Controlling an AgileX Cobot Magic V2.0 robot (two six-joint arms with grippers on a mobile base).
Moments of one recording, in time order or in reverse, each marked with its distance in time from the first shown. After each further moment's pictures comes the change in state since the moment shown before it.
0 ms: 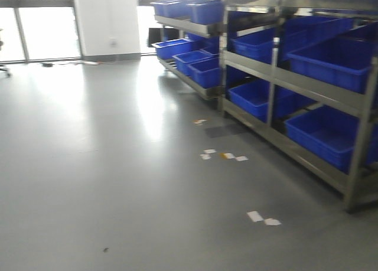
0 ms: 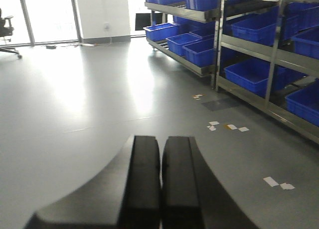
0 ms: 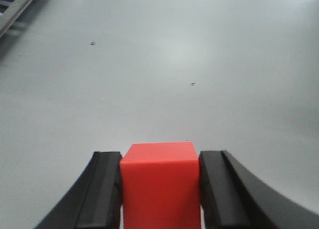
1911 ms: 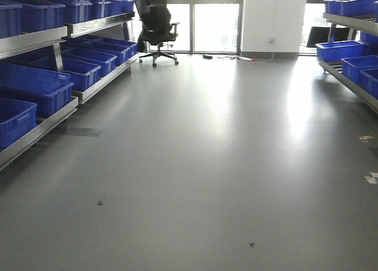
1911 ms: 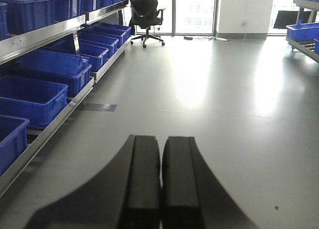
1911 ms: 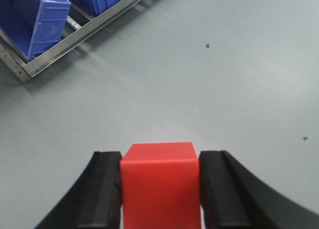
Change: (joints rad) left arm 0.000 0.000 0.000 0.000 0.000 0.000; right arm 0.002 0.000 0.000 0.000 0.000 0.000
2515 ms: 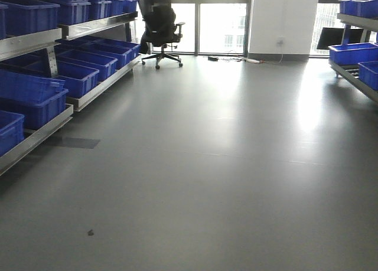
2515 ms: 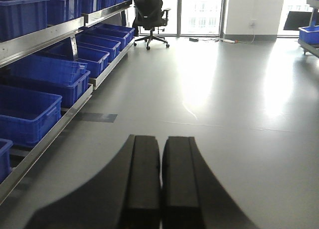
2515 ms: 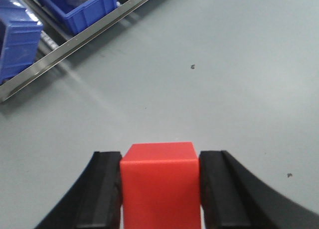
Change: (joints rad) left arm 0.000 0.000 0.000 0.000 0.000 0.000; right arm 0.000 0.000 0.000 0.000 0.000 0.000
